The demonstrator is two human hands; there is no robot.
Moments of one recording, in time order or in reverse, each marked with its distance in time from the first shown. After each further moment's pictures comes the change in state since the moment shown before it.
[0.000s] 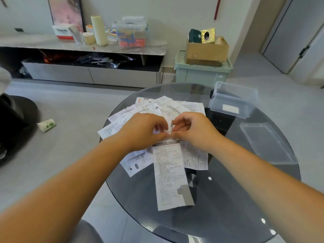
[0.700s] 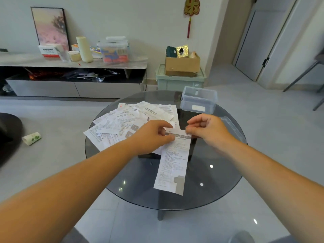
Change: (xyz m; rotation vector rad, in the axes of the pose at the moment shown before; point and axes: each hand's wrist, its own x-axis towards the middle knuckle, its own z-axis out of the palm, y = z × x) left_hand -0.022 0.105 0.024 -0.465 -0.103 -0.146; right_hand -0.100 0.029 -0.074 0.311 0.268 0.062
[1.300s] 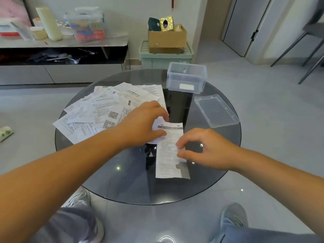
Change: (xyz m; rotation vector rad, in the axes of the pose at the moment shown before) left_hand 0.025 -0.012 0.023 0.471 -0.005 0.333; right_hand -0.053 0.037 -0.018 -0.685 -0.400 -0.113
